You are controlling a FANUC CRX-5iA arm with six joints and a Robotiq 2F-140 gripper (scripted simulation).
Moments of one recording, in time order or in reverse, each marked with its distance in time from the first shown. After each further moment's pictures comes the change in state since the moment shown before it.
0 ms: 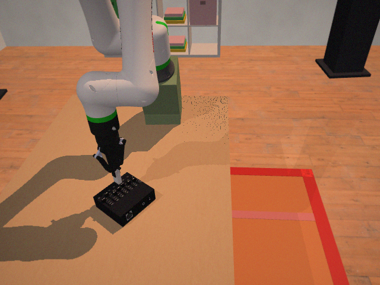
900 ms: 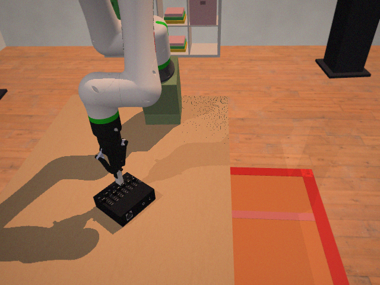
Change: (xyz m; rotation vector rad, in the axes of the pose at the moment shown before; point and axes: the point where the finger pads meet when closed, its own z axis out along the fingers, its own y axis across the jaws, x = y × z) arm 0.010 0.000 0.000 0.000 0.000 0.000
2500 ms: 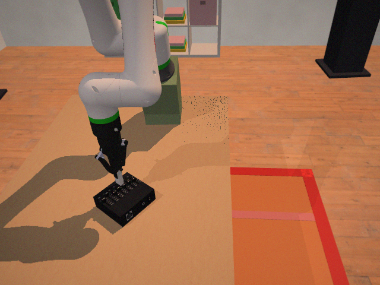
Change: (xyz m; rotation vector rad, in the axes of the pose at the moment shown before) arm 0.000 0.000 0.000 0.000 0.000 0.000
